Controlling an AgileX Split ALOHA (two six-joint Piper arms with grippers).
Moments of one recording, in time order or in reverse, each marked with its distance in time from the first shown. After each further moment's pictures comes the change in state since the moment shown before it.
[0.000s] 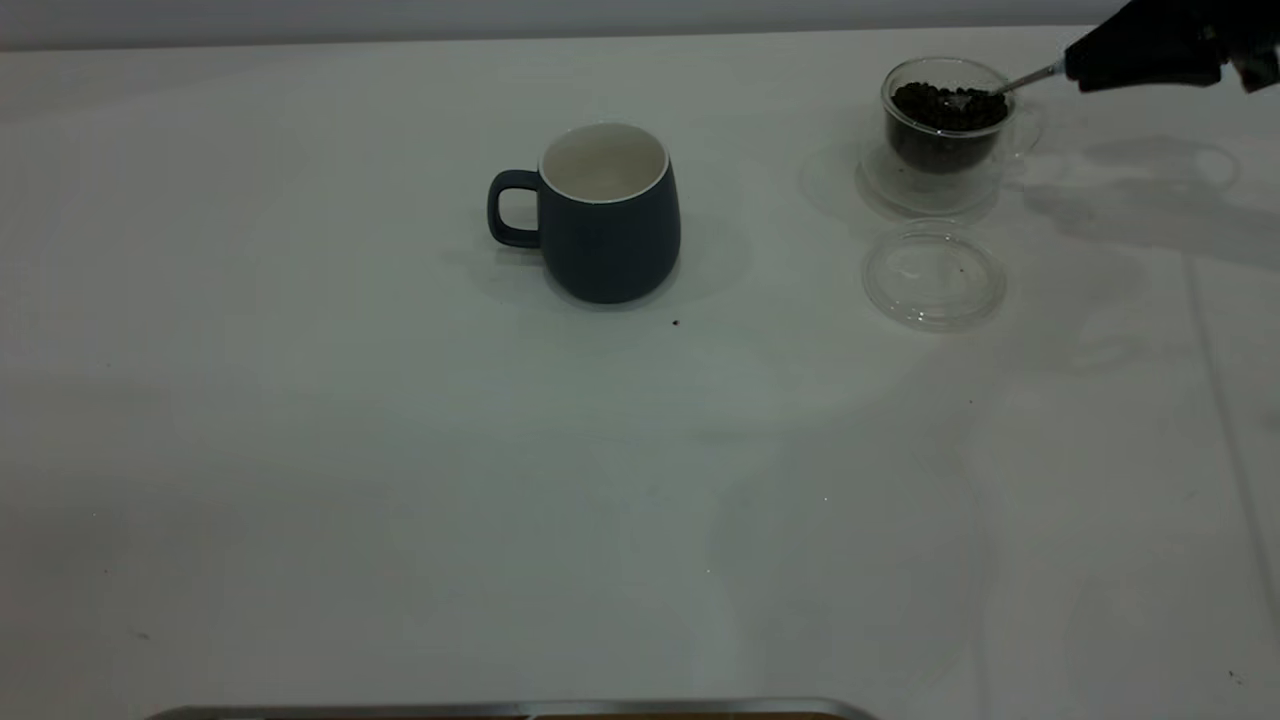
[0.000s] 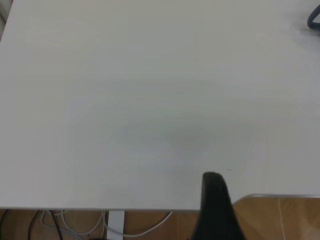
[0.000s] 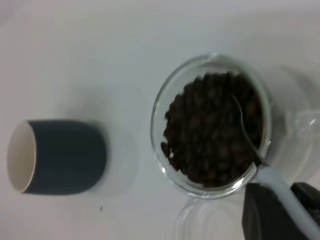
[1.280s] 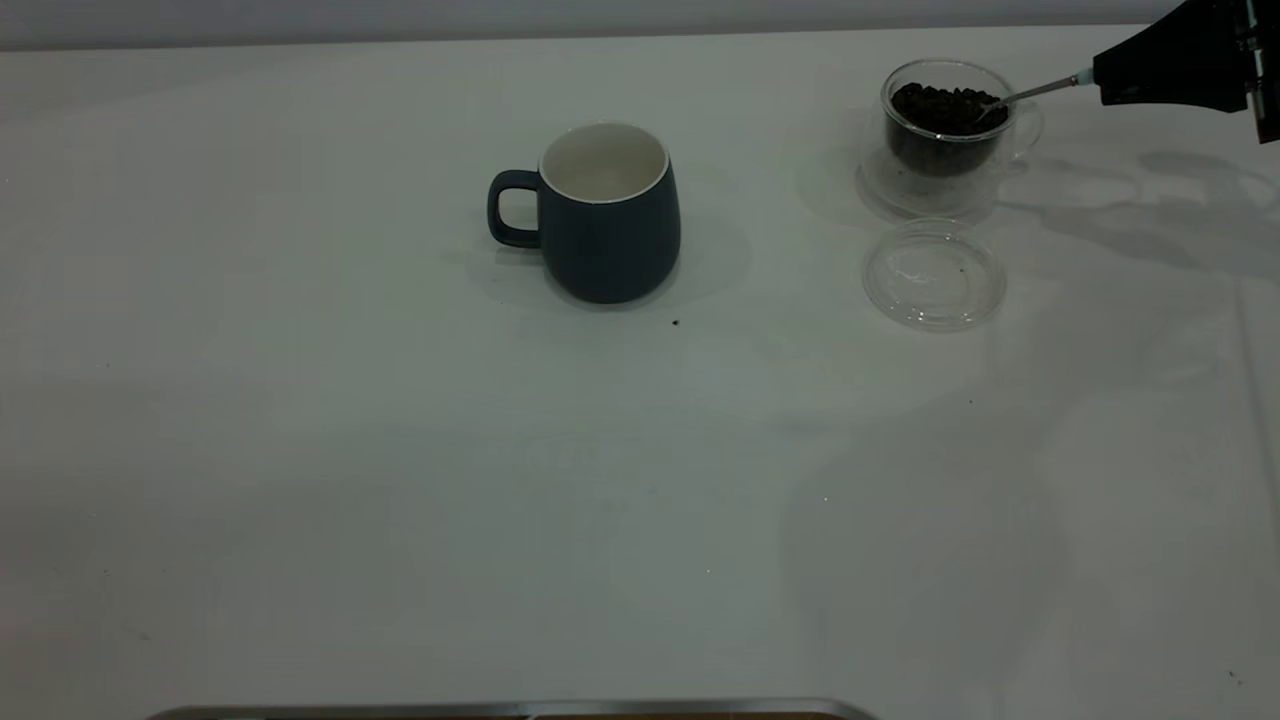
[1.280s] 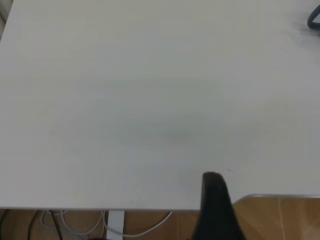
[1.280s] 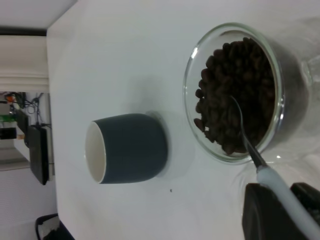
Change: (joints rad) left arm 0.000 0.000 0.000 0.000 0.000 -0.002; right arm -0.080 0.052 0.000 0.075 0.198 0.132
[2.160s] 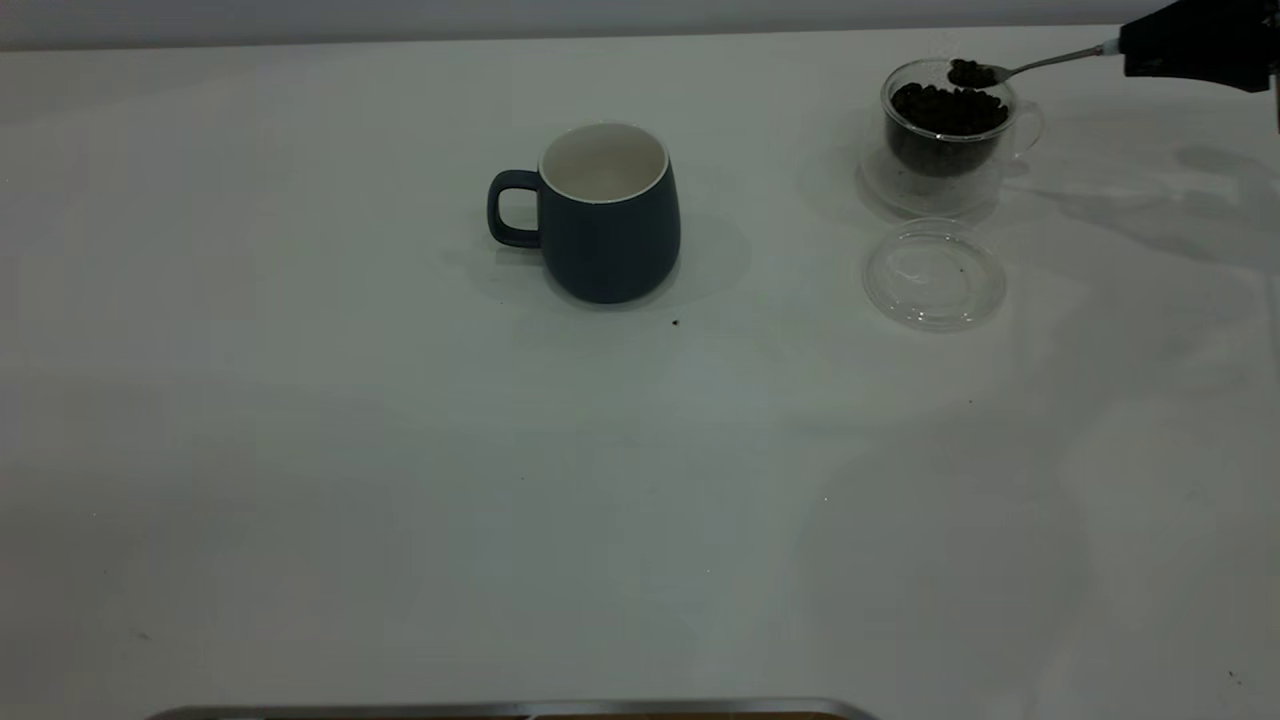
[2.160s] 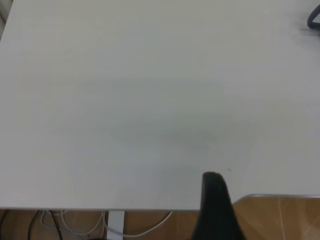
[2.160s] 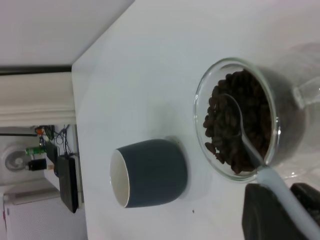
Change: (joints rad) left arm 0.000 0.000 0.000 0.000 0.000 0.001; right arm -0.037 0.000 0.000 0.061 0.017 0.052
